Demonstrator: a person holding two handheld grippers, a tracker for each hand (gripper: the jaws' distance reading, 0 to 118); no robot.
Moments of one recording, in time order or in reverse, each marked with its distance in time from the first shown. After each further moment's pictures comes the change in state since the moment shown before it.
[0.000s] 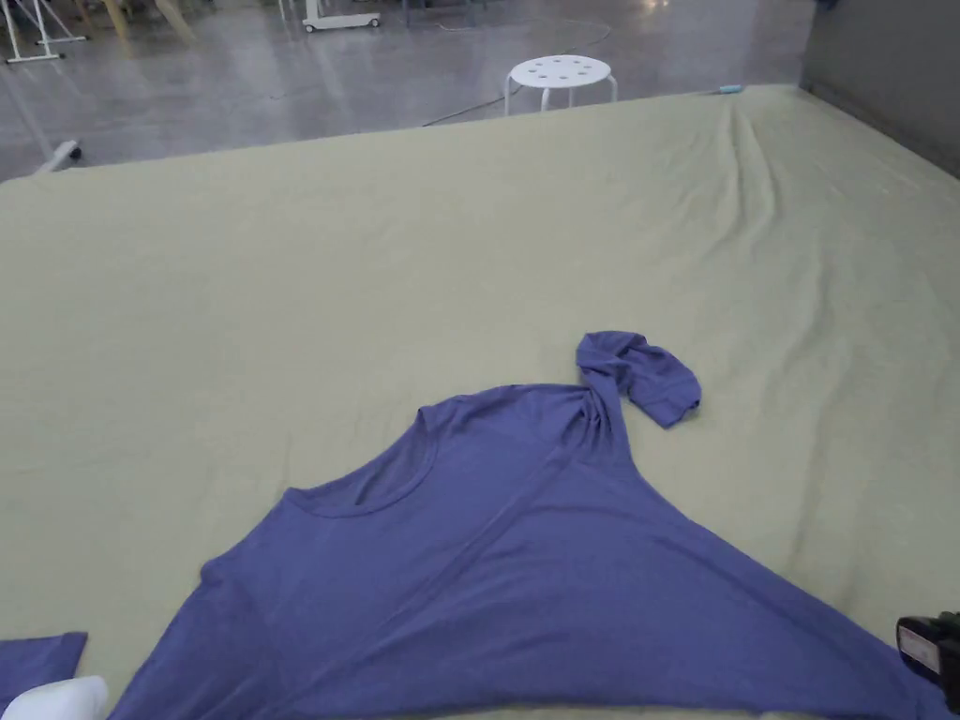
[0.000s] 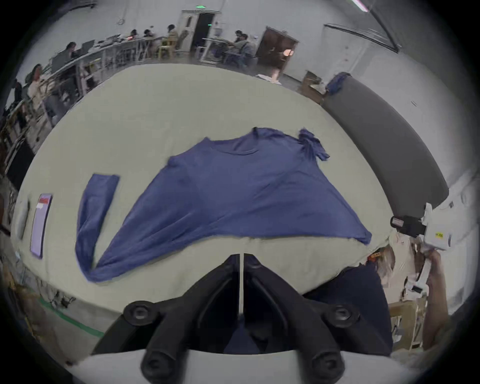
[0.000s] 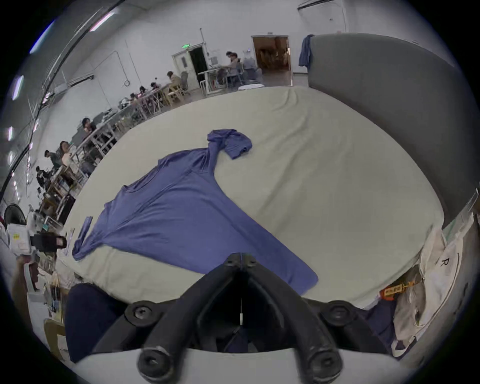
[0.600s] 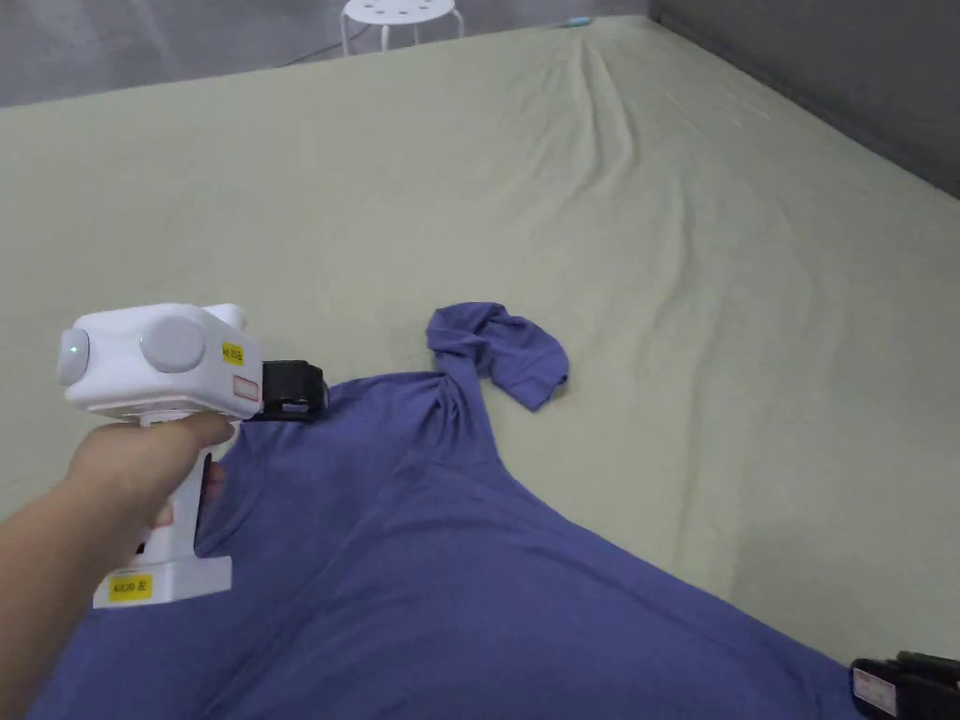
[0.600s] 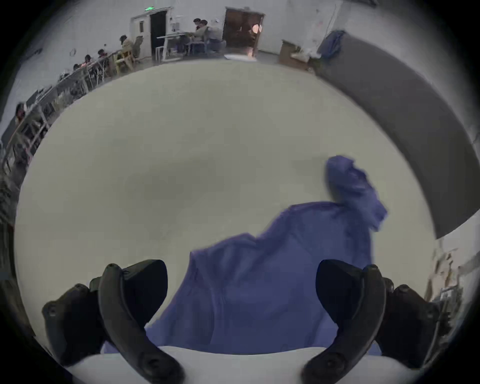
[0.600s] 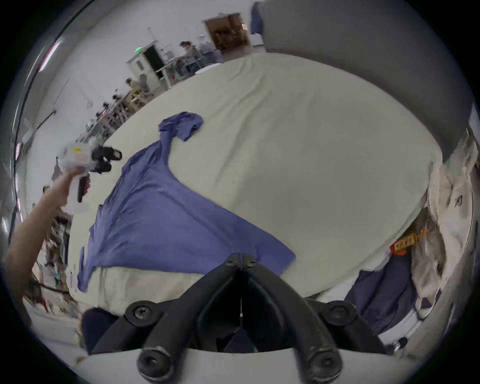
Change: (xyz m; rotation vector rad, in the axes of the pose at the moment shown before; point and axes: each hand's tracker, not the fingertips) left arm 0.097 0.290 -0.337 -0.145 0.103 -0.275; right arm 0.079 -0.015 -0.035 -0.138 -0.037 -0.332
